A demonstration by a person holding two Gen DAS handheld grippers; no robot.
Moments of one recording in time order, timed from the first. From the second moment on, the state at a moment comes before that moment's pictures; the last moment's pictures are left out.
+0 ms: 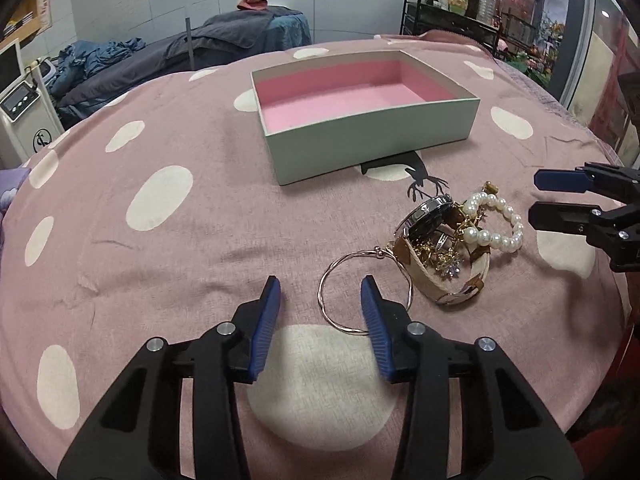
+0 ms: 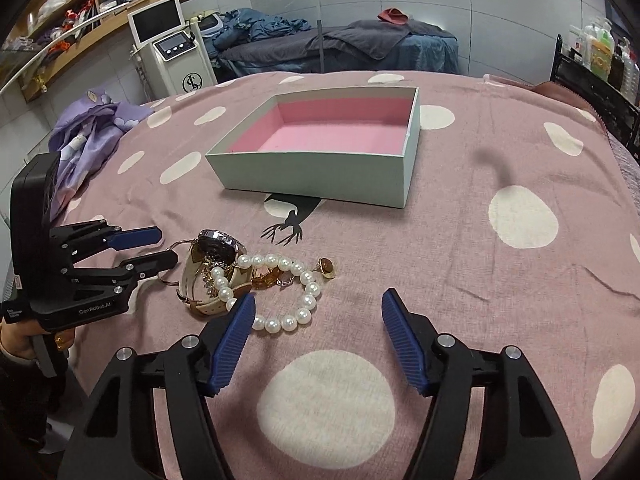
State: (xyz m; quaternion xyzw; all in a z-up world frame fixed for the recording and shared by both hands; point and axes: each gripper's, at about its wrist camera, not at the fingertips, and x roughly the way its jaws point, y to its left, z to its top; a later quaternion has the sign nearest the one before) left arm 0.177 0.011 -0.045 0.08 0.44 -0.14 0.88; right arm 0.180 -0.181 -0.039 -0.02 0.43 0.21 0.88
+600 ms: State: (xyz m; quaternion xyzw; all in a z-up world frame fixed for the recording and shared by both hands) left arm 0.183 -0.011 -0.050 0.13 0.45 -0.17 0.87; right arm 0.186 -0.159 -0.053 -0.09 0.45 0.22 0.86
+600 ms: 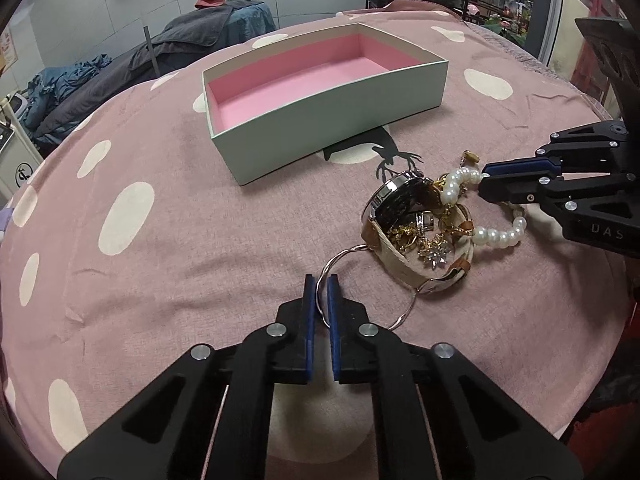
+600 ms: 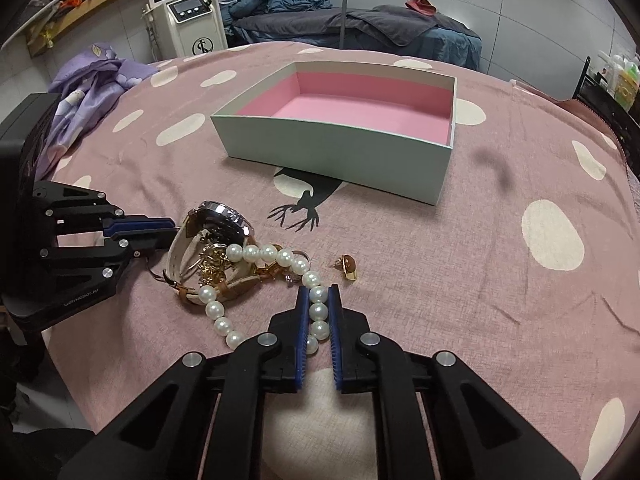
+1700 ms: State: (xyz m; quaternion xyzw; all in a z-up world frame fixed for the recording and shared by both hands) left arm 0.175 0.010 0.010 0.15 0.38 -0.16 0.90; right arm 0.176 -0.173 0.032 -0.09 0.32 0.27 0.90
